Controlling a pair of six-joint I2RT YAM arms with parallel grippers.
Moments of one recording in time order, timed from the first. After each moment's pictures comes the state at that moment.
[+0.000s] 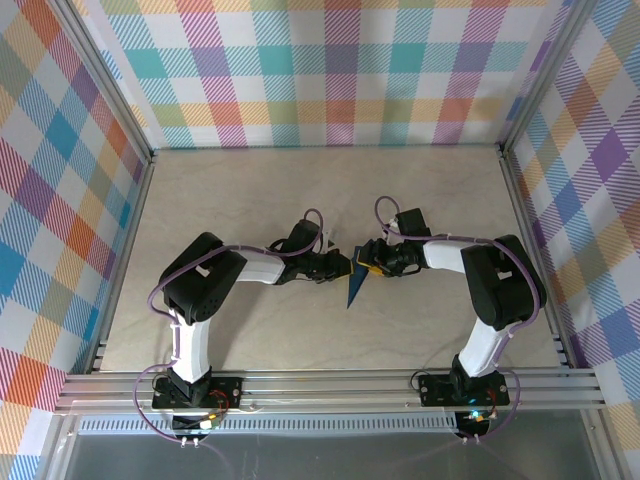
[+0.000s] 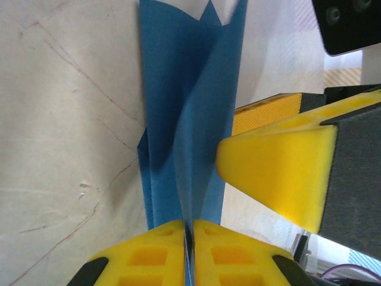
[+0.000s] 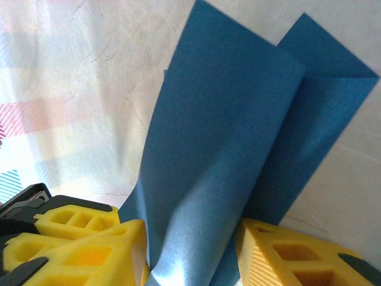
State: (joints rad) left arm -0.66 1.96 0.96 0.28 0.58 -0.87; right arm 0.34 1.77 0.84 -0.11 -0.59 0.64
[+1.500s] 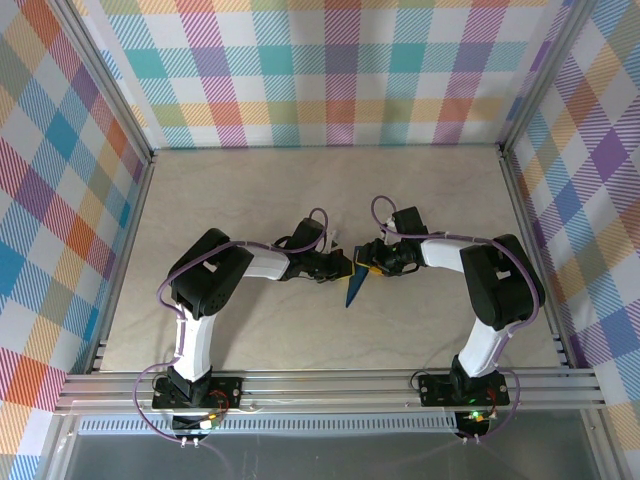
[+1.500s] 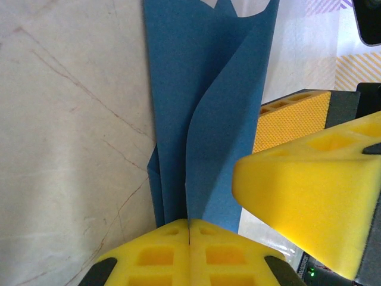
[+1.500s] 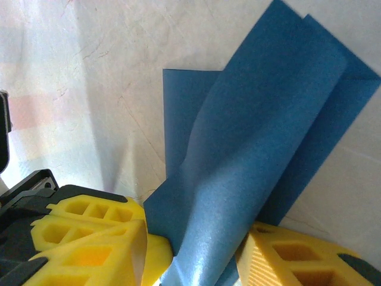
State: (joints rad) left arm -0.65 2.03 1.03 0.23 0.62 -0.81; right arm 0.36 1.77 0.87 -0.16 -0.55 0.61
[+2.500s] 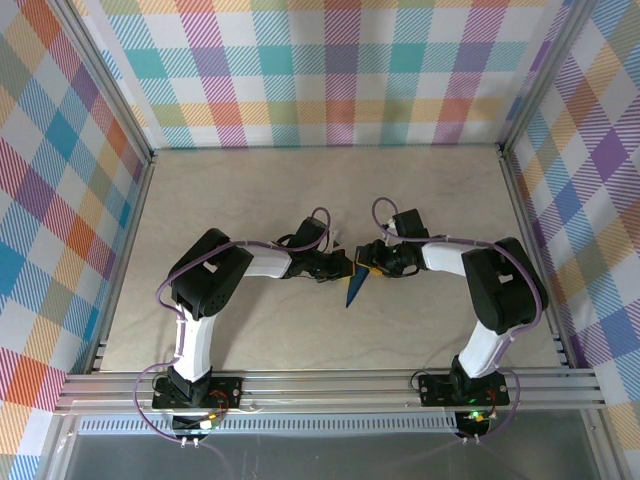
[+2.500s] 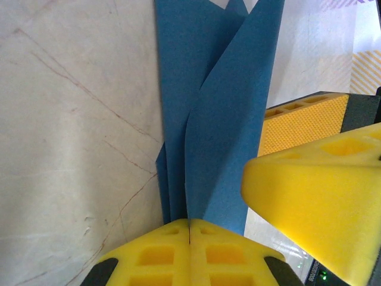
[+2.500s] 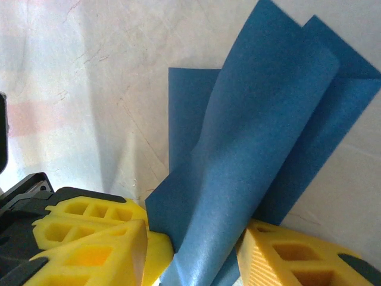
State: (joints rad) left arm -0.67 2.03 1.06 0.15 0.58 -0.78; right arm 0.36 1.73 0.83 -0.12 -0.53 0.64
